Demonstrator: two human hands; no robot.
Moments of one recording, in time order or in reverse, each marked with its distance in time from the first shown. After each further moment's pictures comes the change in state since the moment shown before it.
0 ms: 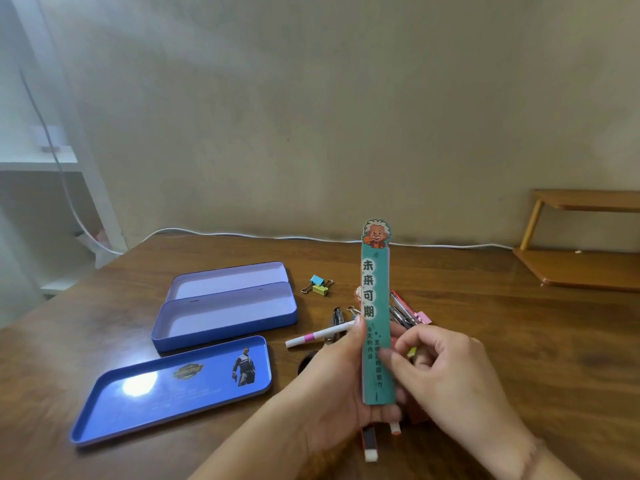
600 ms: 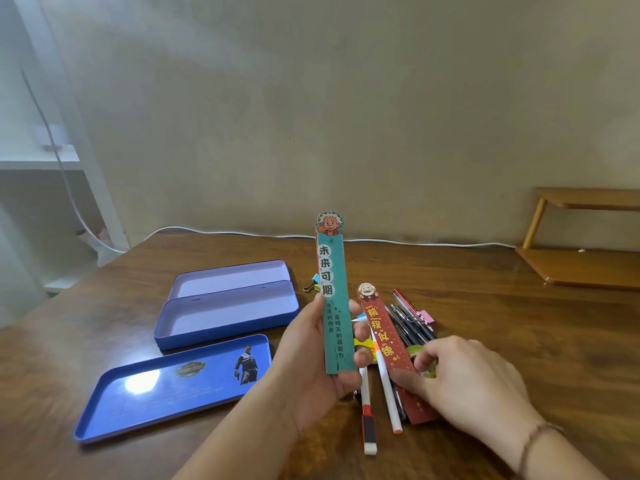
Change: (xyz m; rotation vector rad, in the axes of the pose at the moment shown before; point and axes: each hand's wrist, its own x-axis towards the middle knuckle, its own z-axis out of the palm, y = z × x) left_hand -0.010 0.018 -0.016 -0.179 0.127 0.148; right_hand 0.014 0.000 -0.004 -0.664 -0.236 0.287
